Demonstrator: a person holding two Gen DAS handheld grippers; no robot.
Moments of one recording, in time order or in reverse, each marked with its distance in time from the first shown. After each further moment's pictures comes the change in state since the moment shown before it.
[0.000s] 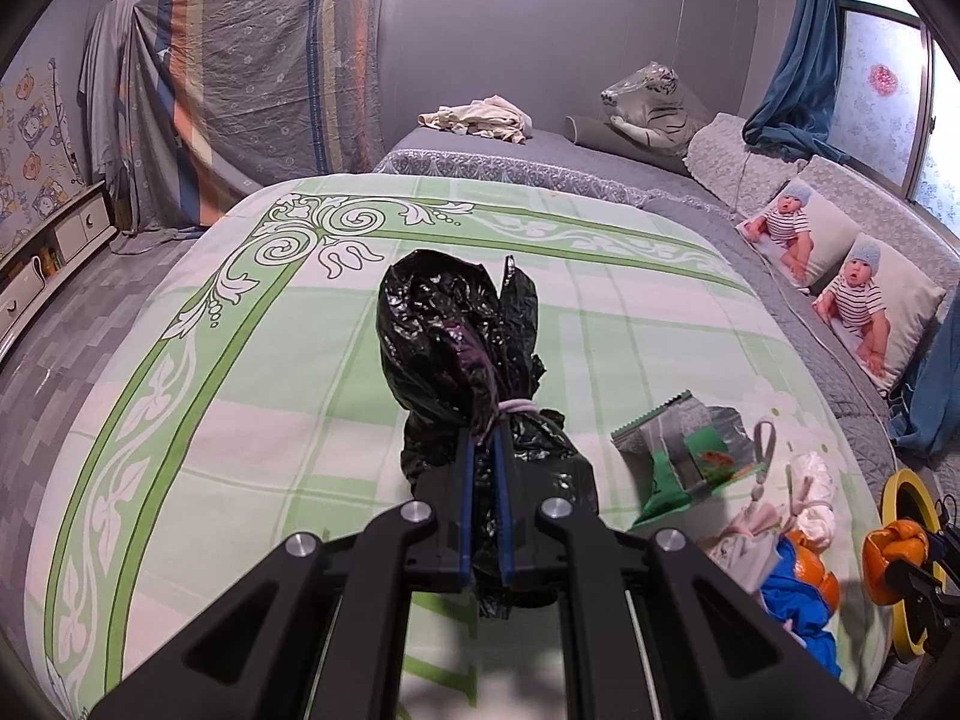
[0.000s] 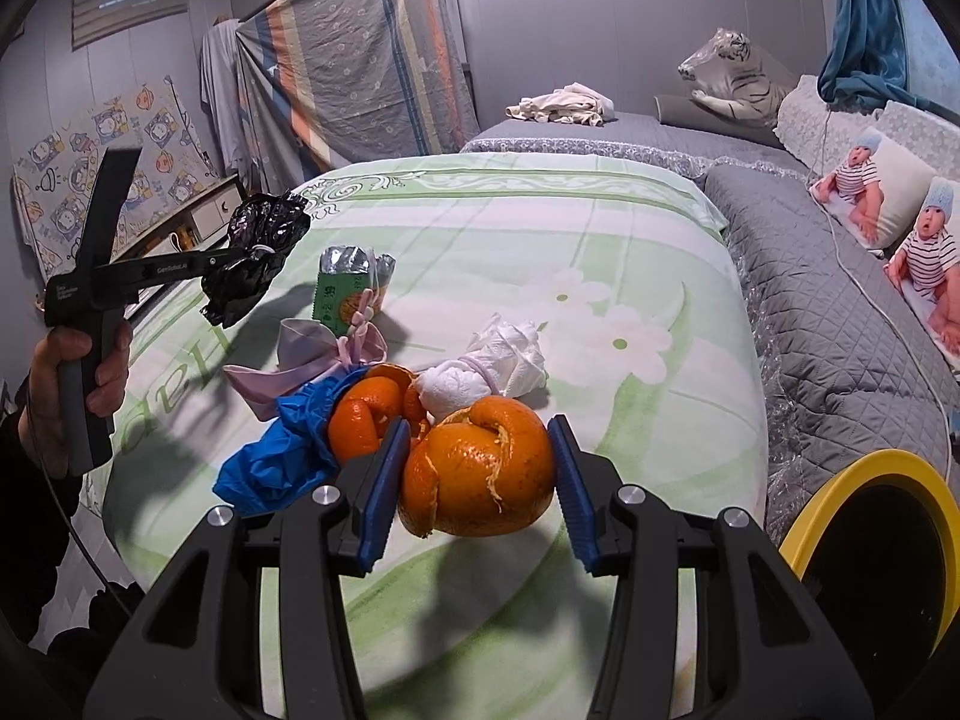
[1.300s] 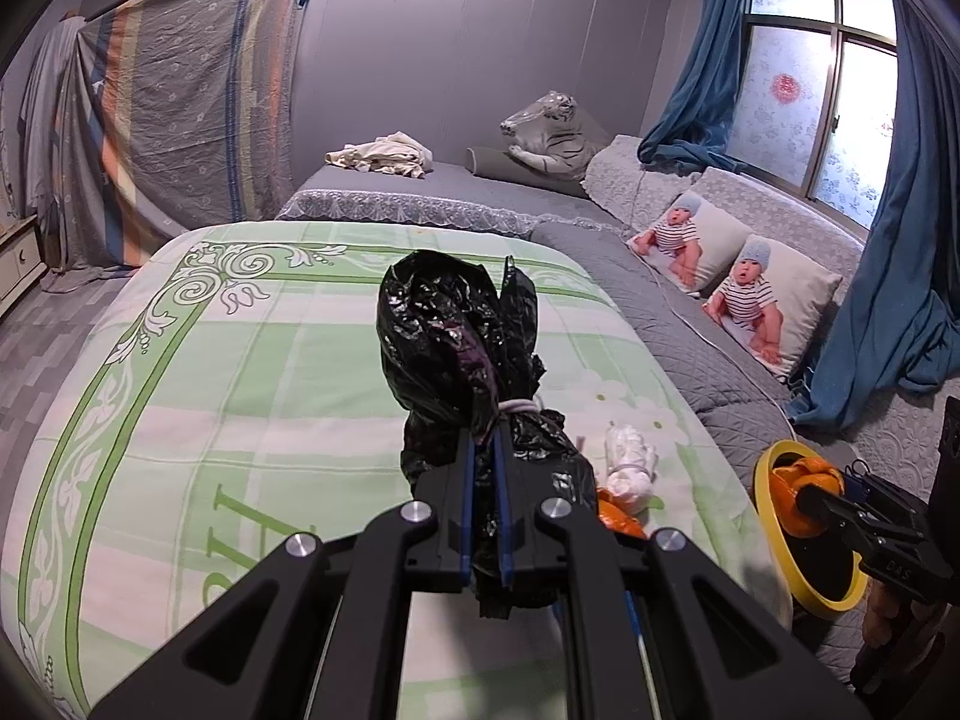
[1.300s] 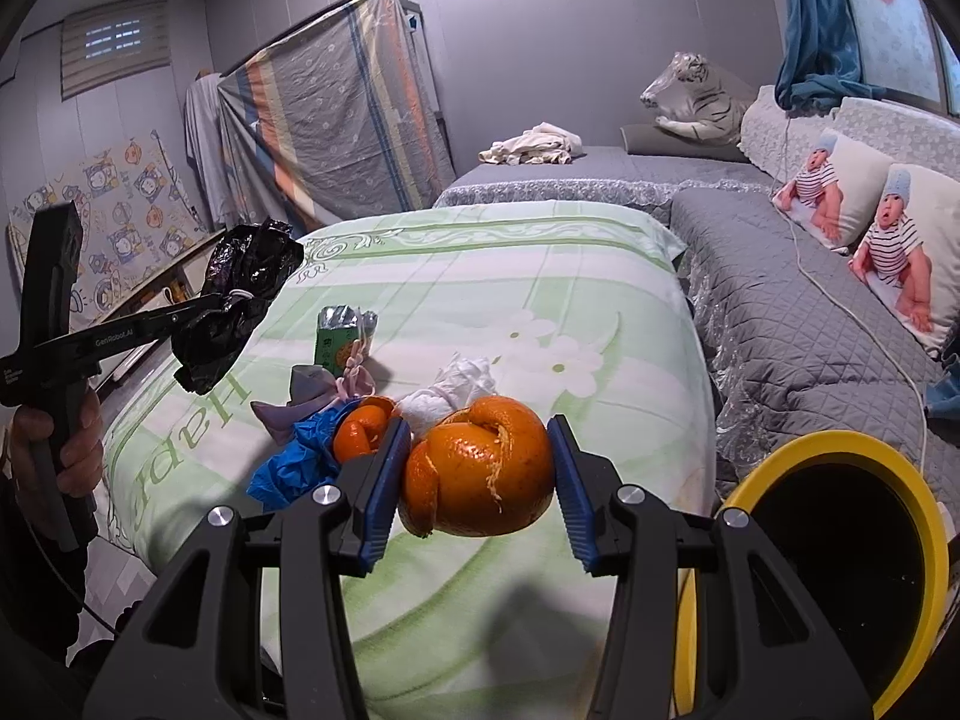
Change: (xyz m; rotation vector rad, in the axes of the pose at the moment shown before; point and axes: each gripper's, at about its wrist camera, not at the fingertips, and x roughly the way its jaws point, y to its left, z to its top) left arm -0.080 -0.064 -0.021 0.075 -0.079 -0.213; right arm -0.064 -0.022 -0.008 0.078 -0.114 -0.026
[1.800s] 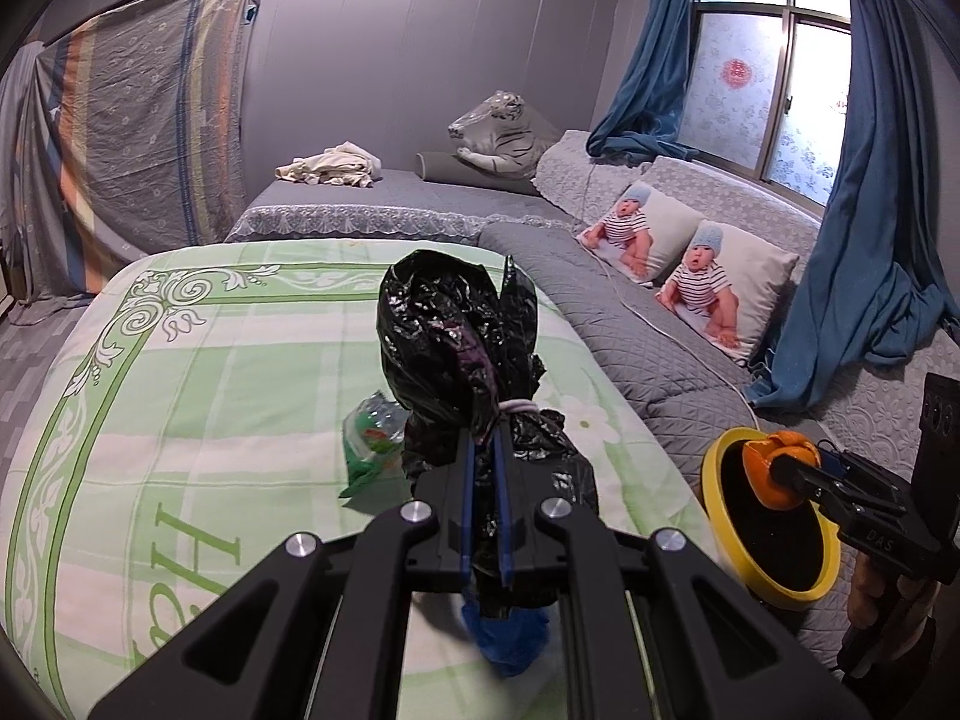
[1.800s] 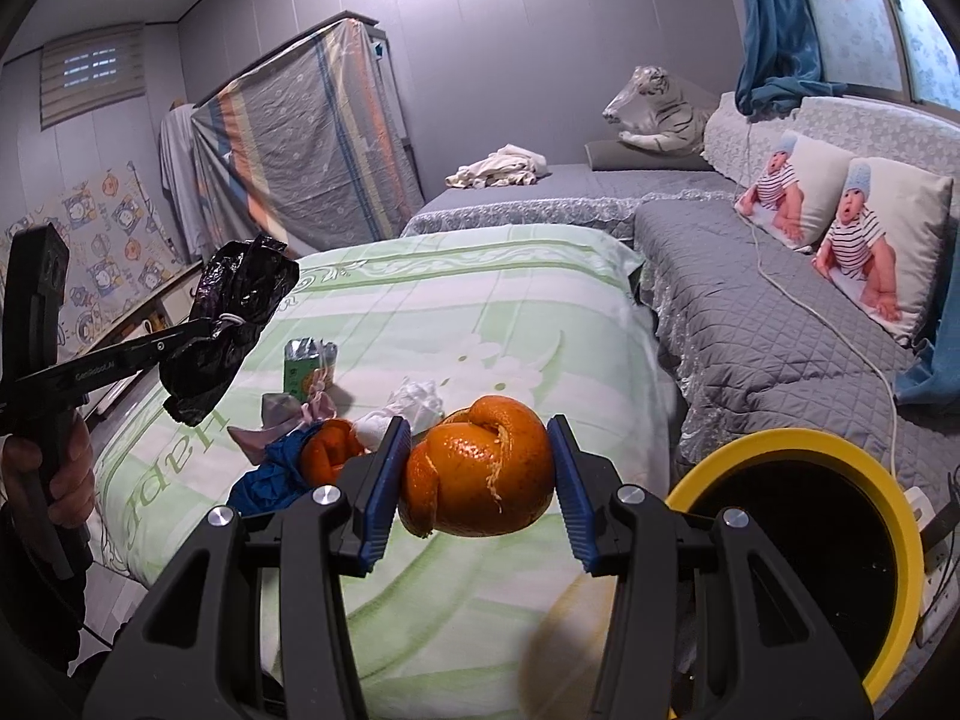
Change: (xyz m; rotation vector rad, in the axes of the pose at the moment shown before) left arm -0.003 -0.049 0.004 0.071 -0.006 -0.088; right arm -0.031 -0.025 0.002 0.054 -0.059 -0.060
